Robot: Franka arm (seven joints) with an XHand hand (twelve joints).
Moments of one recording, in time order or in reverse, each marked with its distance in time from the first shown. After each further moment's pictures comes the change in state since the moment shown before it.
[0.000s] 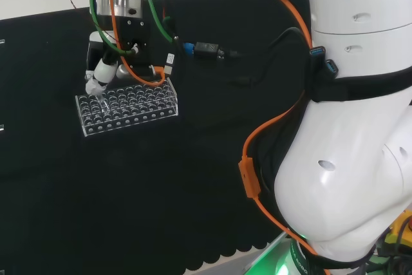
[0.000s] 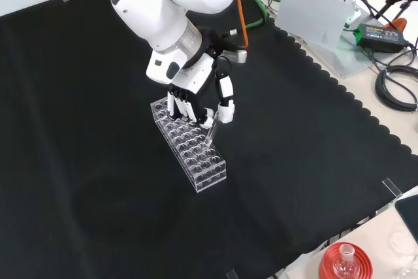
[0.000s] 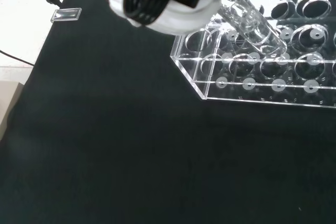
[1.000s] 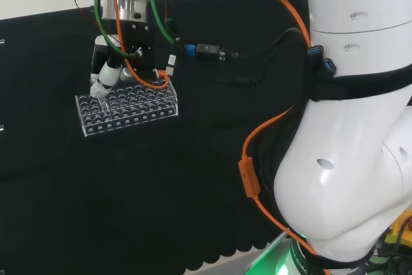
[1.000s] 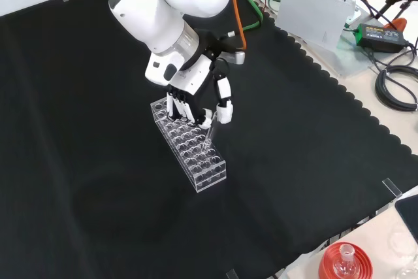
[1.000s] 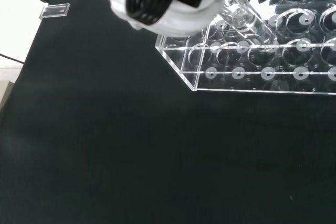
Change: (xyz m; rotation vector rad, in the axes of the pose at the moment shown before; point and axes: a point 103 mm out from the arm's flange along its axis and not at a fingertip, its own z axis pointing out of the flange) arm -0.011 0.001 0.007 0.010 0.024 0.019
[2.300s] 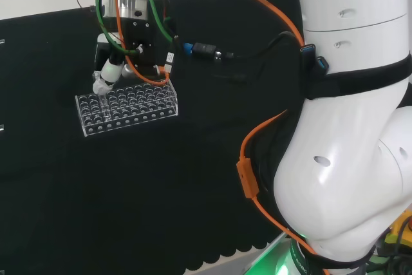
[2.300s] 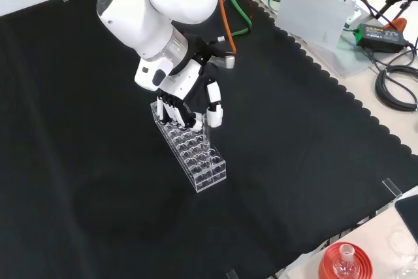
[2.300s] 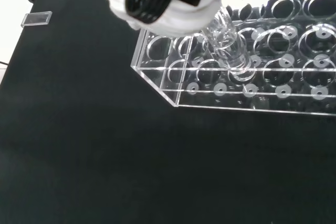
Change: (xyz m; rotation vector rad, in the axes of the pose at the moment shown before) arm -0.014 0.018 -0.006 0.008 -0.005 0.014
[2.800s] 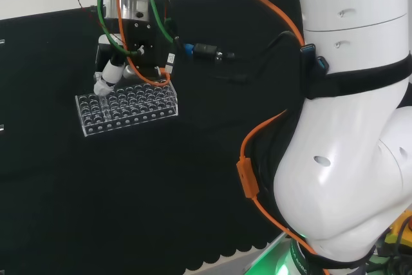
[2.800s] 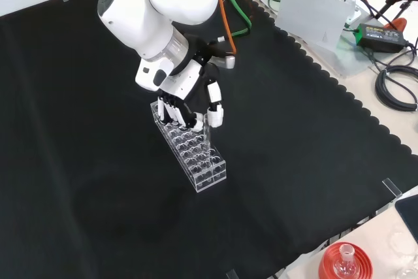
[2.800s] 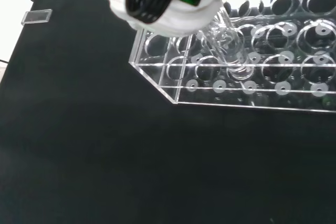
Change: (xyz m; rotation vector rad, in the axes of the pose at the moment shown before) arm 0.000 -0.001 0.003 0.000 0.002 -0.013
